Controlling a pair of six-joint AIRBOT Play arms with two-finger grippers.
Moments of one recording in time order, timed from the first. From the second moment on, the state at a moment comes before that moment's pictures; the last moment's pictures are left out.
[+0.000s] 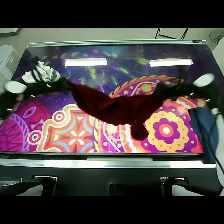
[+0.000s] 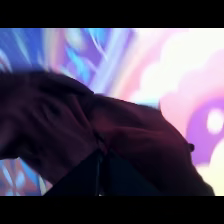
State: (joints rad) left arm -0.02 -1.27 1.26 0.69 -0.78 -1.29; right arm -0.13 -1.39 1.39 -0.88 1.13 1.42
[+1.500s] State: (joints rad) left arm 0.03 -1.45 1.19 0.75 -0.70 -1.34; right arm -0.22 -1.66 1.69 -0.92 1.08 1.62
